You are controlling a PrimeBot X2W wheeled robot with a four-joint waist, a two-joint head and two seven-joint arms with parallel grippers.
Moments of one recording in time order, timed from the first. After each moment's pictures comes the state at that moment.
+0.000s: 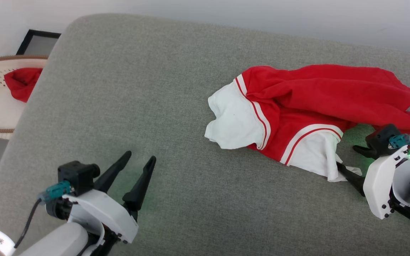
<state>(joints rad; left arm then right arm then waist) -0.46 0.73 -0.86 0.05 -1.08 0.16 -0.26 -0.65 -0.74 0.88 0.32 0.75 0.13 0.24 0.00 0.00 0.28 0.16</state>
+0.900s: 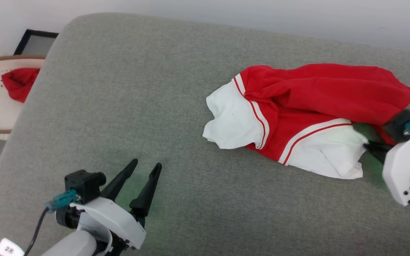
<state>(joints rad) -0.39 0.65 -0.80 0.08 -1.06 0.14 -0.26 -0.78 -0.82 1.01 0.37 0.78 0.13 0.26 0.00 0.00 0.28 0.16</state>
